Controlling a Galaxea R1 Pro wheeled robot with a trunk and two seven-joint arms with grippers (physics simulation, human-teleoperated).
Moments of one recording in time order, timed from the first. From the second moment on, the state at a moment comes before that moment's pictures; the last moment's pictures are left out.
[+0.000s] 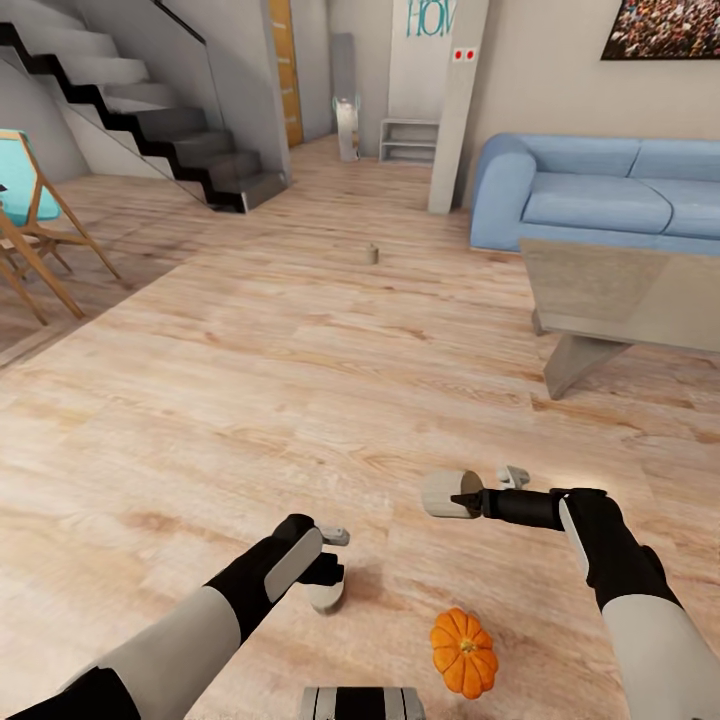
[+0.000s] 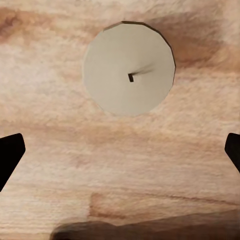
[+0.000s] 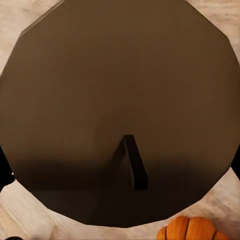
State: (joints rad) left arm -0.77 -0.09 -0.69 -0.67 0.91 0.84 0.57; right arm -0.69 -0.15 -0.23 -0.91 0.14 0.79 0.87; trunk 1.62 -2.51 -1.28
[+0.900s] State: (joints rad) left arm -0.77 -0.09 -0.69 -0.67 0.90 0.77 0.56; right arm -0.69 -0.14 -0.23 -0.91 0.13 0.79 0.87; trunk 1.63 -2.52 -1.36
